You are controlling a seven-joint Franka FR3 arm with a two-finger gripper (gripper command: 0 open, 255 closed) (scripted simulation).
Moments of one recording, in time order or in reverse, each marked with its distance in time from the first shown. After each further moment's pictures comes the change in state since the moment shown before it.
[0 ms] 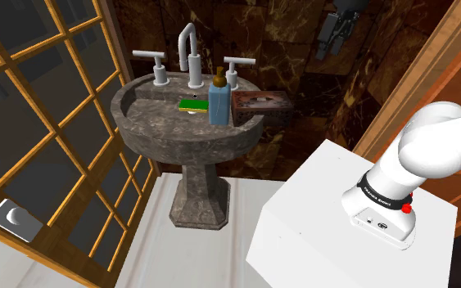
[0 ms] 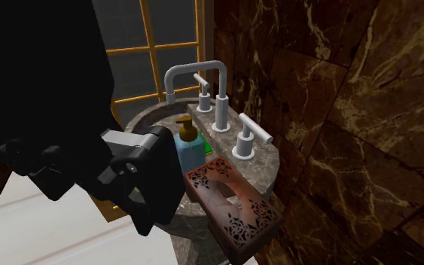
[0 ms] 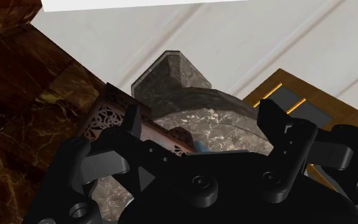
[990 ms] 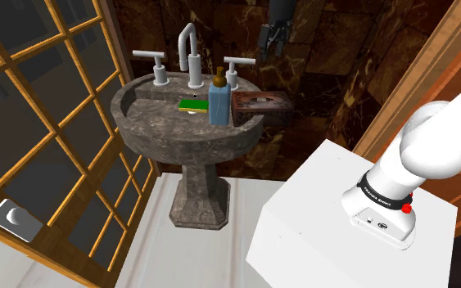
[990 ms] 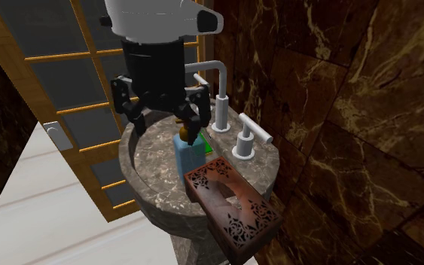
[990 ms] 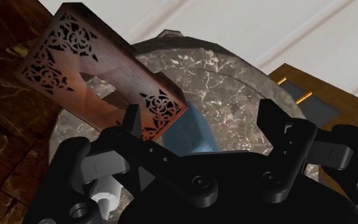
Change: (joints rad) arm 0.048 0.518 0.028 0.273 0.003 0.223 -0.044
